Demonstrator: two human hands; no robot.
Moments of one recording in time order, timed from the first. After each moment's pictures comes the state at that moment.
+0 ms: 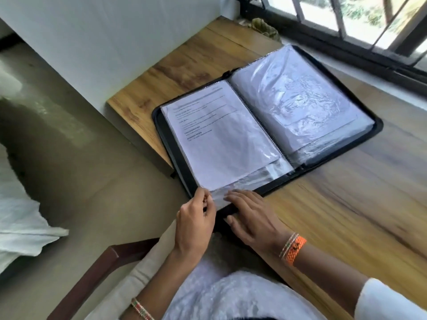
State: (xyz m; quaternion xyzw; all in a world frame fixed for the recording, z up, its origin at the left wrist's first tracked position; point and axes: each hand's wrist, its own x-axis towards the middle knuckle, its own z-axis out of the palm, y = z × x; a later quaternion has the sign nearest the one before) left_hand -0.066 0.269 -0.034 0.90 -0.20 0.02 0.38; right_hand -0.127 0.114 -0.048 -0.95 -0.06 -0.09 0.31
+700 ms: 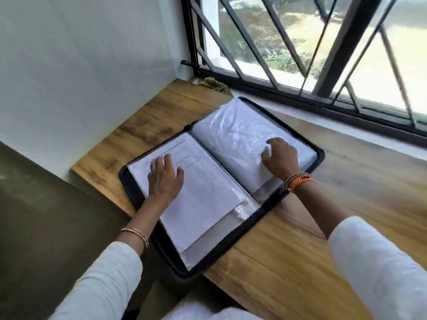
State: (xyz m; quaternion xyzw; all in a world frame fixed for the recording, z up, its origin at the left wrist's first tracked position) left_hand 0.128 0.171 -0.024 0.96 -0.24 -0.01 0.16; right_hand -0.024 -0.092 -0.010 -0.92 0.33 -0.12 0.17
